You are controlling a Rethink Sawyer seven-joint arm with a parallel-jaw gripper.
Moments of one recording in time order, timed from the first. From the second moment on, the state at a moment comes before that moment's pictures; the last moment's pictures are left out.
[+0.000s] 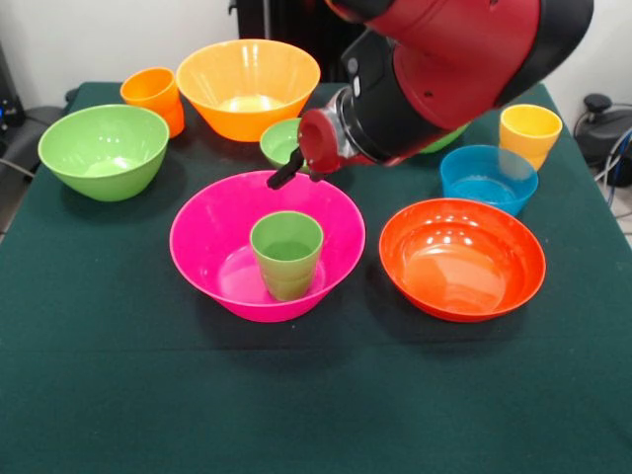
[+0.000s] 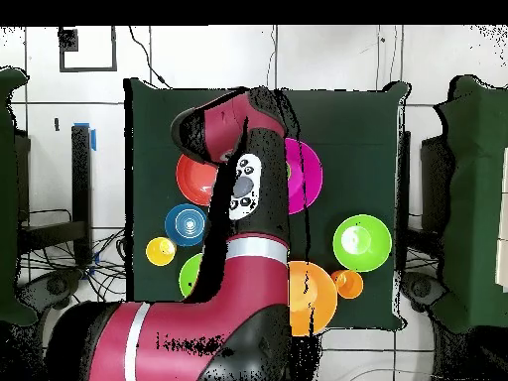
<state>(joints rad) -0.01 -0.29 -0.08 0.90 -0.53 1.34 1.36</state>
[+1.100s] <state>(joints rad) -0.16 -0.57 0.14 1.31 -0.35 0.95 1.36</state>
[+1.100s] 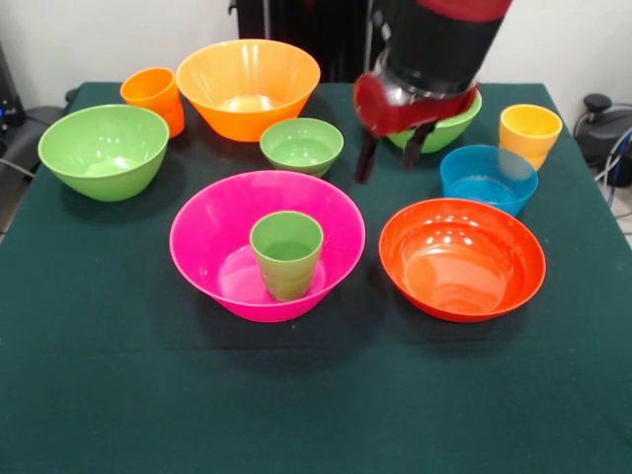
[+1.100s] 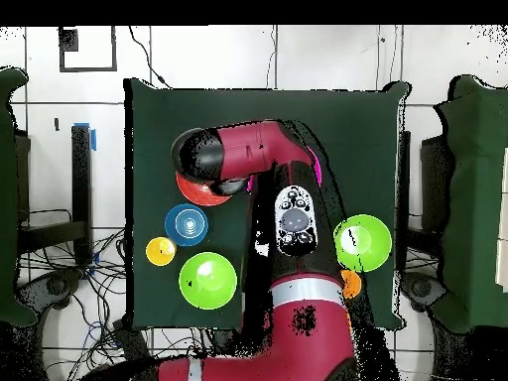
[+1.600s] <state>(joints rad) -0.15 -0.67 0.15 1.42 -0.32 0.97 1.36</state>
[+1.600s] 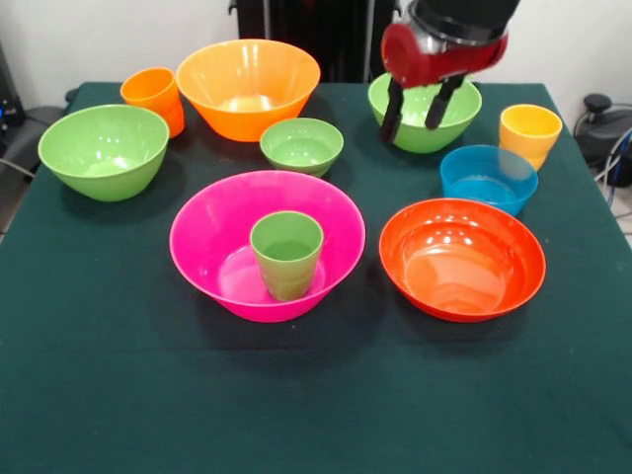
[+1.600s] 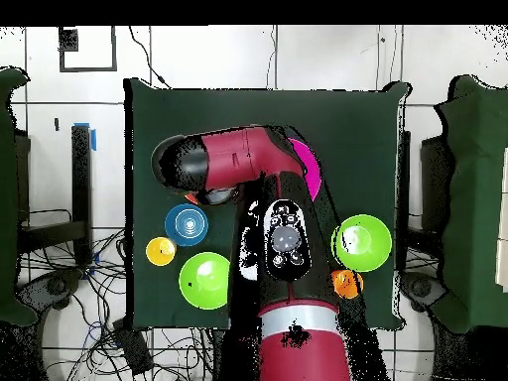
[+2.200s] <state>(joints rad) -0.18 -0.71 0.16 1.62 -0.30 0.89 1.36</state>
